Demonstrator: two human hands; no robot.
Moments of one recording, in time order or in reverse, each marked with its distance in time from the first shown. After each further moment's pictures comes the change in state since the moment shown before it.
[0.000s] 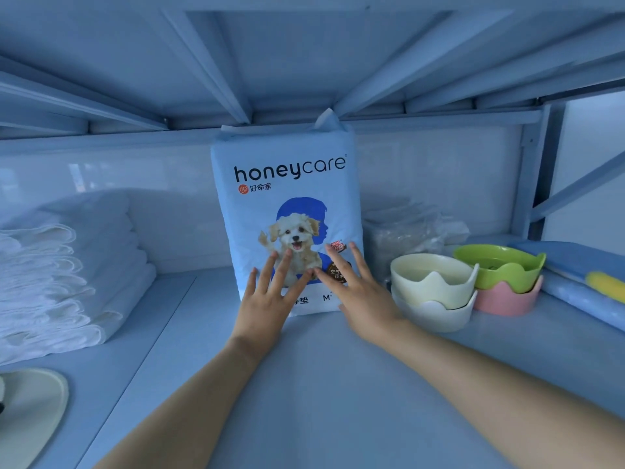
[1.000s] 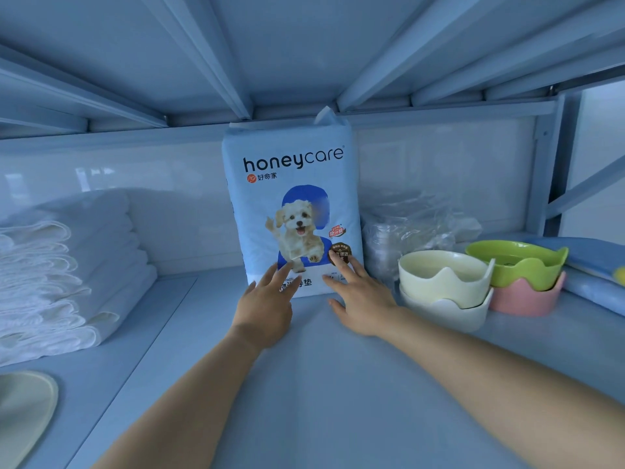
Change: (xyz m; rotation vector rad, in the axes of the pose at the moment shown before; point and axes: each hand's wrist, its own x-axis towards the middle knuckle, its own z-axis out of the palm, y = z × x) left_hand 0.006 -0.010 0.038 -0.295 -0.315 -0.066; right_hand 0.021 0.011 0.031 0.120 -0.206 0.099
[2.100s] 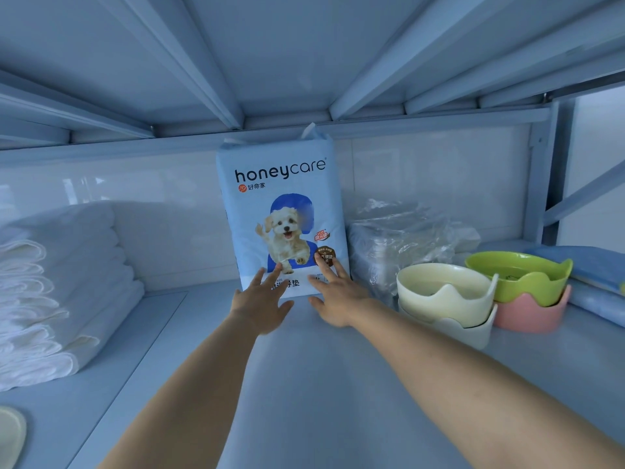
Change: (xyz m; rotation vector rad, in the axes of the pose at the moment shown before) left_hand 0.058 -0.021 0.014 0.071 -0.286 -0.080; right_hand 0.059 0.002 0.010 0.022 -0.266 0.117
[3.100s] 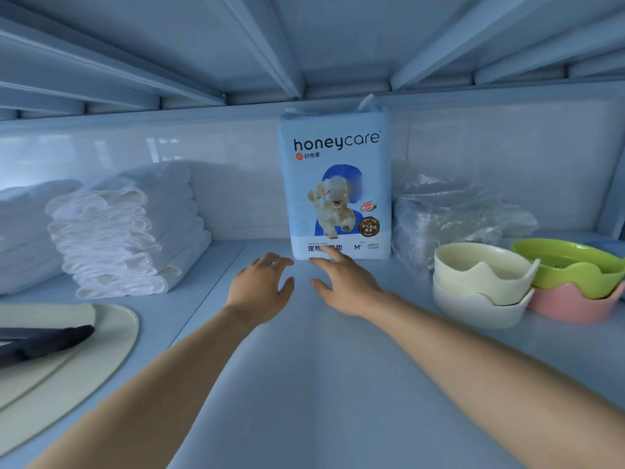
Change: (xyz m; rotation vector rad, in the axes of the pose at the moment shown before) left_hand -0.126 -0.018 -0.024 -0.292 0.332 -0.184; right_hand -0.057 -0.068 -0.009 0.295 0.149 -0.267
